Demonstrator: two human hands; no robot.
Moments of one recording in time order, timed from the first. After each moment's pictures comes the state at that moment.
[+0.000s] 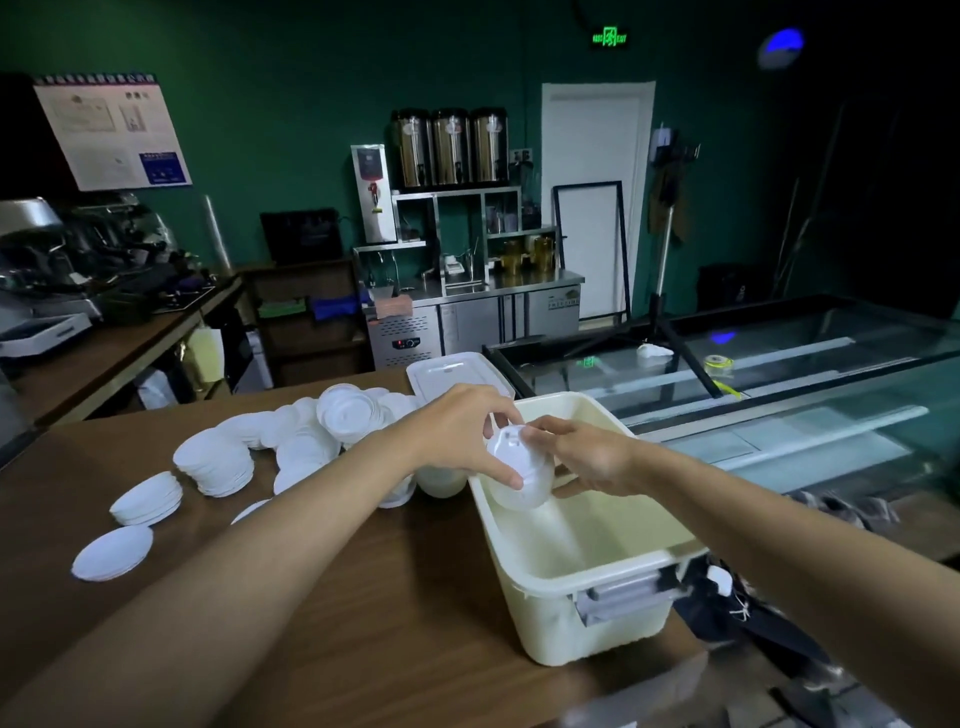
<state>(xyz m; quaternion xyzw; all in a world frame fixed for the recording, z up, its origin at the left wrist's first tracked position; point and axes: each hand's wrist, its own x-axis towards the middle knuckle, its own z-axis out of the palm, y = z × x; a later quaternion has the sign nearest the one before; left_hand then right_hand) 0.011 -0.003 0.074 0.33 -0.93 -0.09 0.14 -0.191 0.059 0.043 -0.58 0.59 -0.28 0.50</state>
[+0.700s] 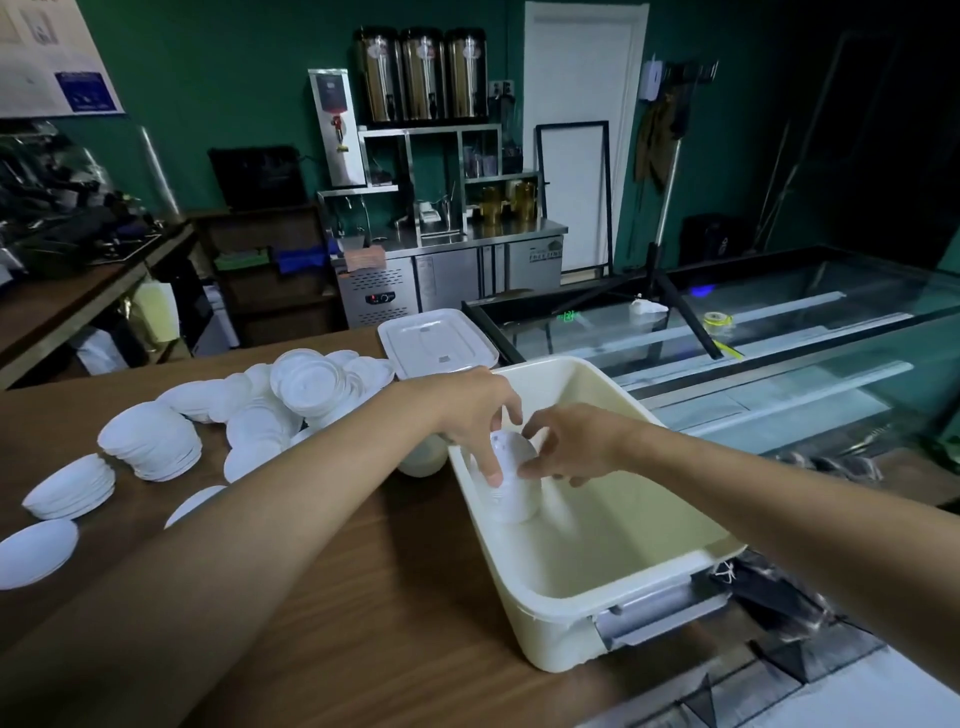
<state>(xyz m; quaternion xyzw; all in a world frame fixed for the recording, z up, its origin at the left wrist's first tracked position) -0.029 -0.052 0.058 0.35 -0.93 -0.10 -0.09 -0.200 0.029 0.026 -0.67 0.68 -0.06 0.29</state>
